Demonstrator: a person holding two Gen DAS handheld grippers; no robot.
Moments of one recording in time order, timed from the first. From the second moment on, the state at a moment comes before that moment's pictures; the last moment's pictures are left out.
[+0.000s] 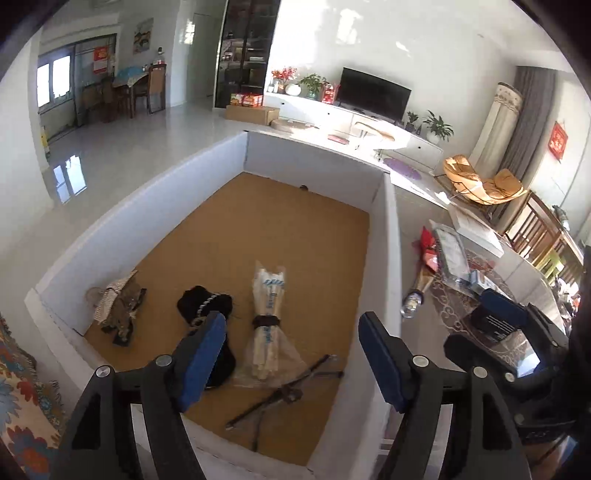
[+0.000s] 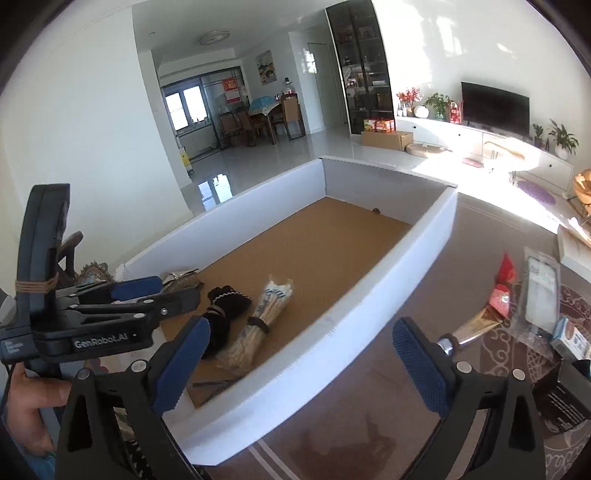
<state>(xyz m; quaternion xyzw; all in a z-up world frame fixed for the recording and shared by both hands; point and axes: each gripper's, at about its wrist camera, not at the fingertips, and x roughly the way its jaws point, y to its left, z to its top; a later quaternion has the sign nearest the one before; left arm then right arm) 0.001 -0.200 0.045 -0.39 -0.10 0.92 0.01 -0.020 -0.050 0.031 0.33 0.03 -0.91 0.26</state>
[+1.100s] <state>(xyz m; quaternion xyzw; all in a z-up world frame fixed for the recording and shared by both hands) -0.019 0.000 -0.058 -0.45 -0.05 0.89 0.09 -0.019 0.143 -0.072 0.46 0.04 -0.89 0.07</state>
